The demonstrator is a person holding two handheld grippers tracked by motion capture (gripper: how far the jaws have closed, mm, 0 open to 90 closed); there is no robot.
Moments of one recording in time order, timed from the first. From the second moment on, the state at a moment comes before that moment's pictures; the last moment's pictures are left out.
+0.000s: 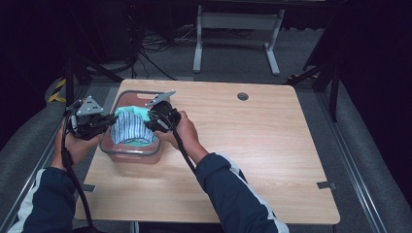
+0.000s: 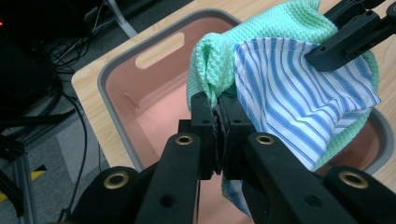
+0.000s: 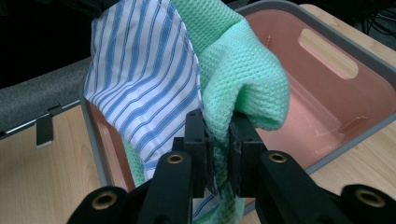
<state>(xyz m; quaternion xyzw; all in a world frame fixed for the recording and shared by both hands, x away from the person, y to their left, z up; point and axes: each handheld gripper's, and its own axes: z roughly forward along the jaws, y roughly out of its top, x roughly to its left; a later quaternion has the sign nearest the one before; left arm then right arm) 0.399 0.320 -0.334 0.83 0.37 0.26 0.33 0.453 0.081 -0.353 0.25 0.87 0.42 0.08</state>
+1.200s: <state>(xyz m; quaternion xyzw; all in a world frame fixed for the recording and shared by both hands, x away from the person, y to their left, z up) 0.402 0.323 -0.369 0.83 0.39 0.25 0.32 0.456 0.092 -0.378 0.25 0.88 0.38 0.09</state>
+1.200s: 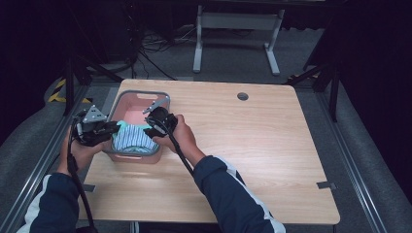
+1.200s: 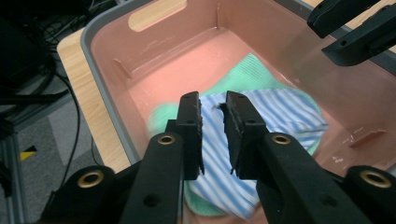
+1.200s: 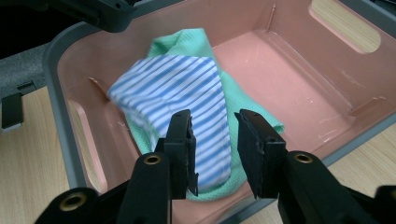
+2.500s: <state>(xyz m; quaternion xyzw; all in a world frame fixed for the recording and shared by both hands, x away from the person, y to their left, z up) 0.367 0.233 -0.356 0.84 0.31 0.22 0.38 0.425 -0.020 -0.355 0.22 0.89 0.35 0.18</state>
